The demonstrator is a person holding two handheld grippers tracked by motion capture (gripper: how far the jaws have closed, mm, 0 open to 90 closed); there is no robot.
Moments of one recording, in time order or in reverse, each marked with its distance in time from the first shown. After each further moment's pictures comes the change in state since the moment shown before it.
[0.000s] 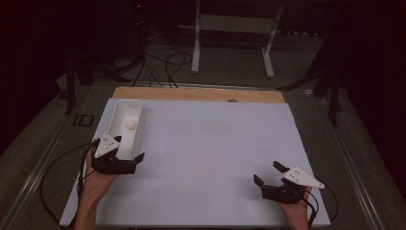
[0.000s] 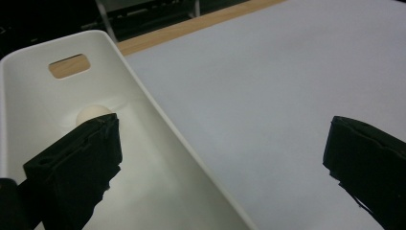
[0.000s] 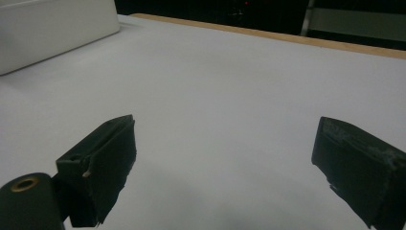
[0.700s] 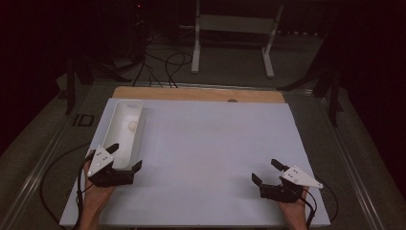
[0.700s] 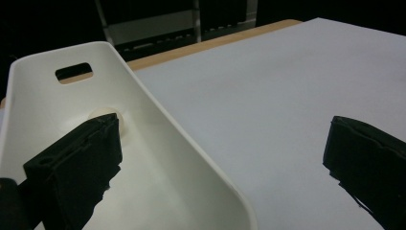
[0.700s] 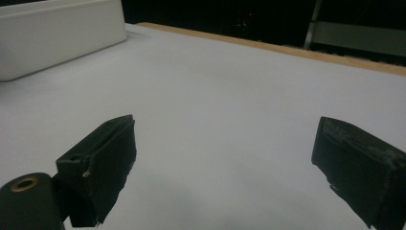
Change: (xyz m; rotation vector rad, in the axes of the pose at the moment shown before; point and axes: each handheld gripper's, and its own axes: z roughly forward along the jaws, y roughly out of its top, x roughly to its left) left arm -0.009 -0.029 -0.011 -0.130 0.015 -0.011; right arm 0.003 0.004 0.003 -0.041 0.017 -0.027
